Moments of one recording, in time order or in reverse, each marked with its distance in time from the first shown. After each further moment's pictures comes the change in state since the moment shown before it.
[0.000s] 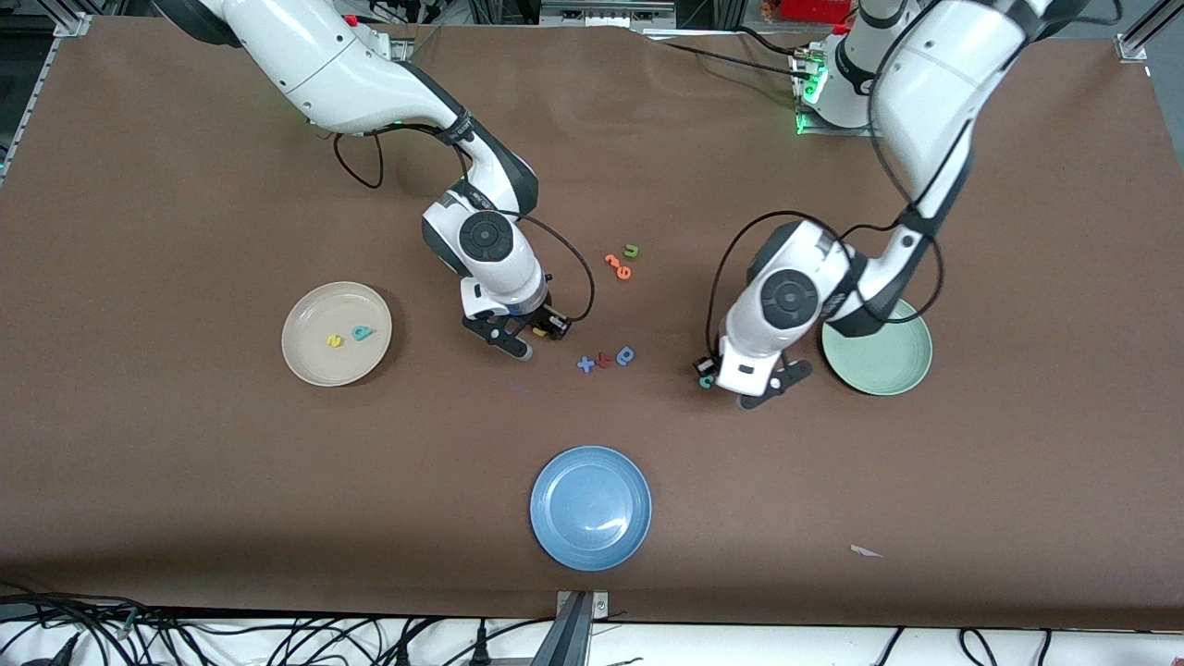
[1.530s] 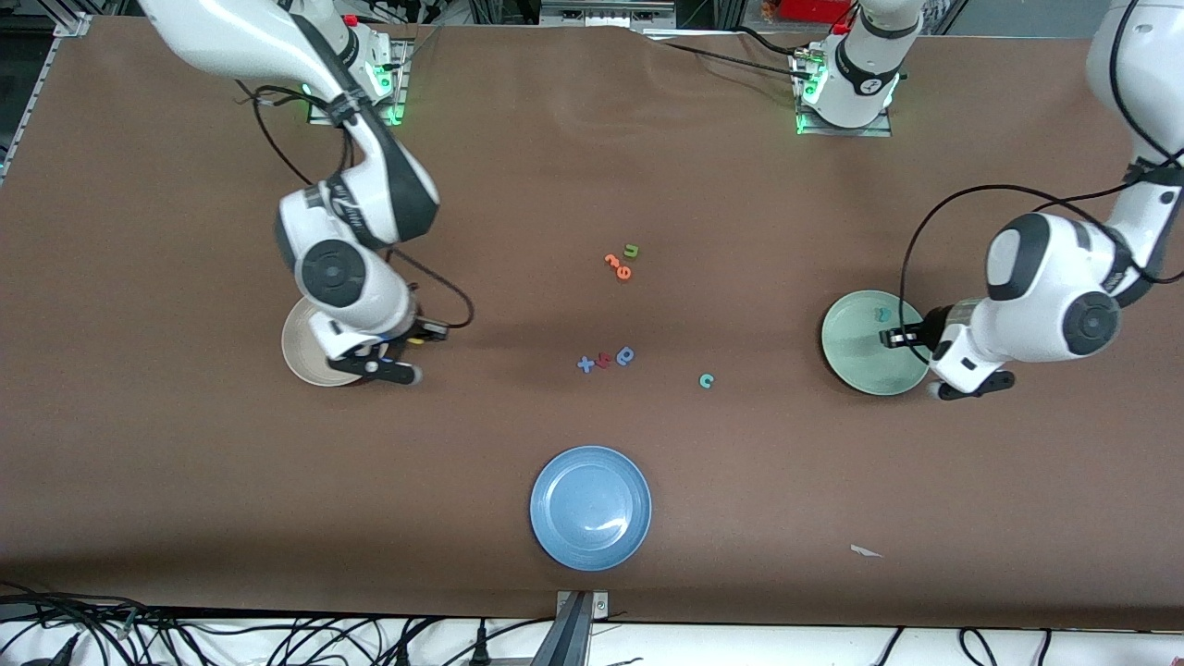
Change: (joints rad) left arm 0.682 -0.073 -0.234 -0.249 0.008 -0.125 0.740; right arm -0.137 -0.282 -0.200 -0.019 0.162 -0.486 -0.814
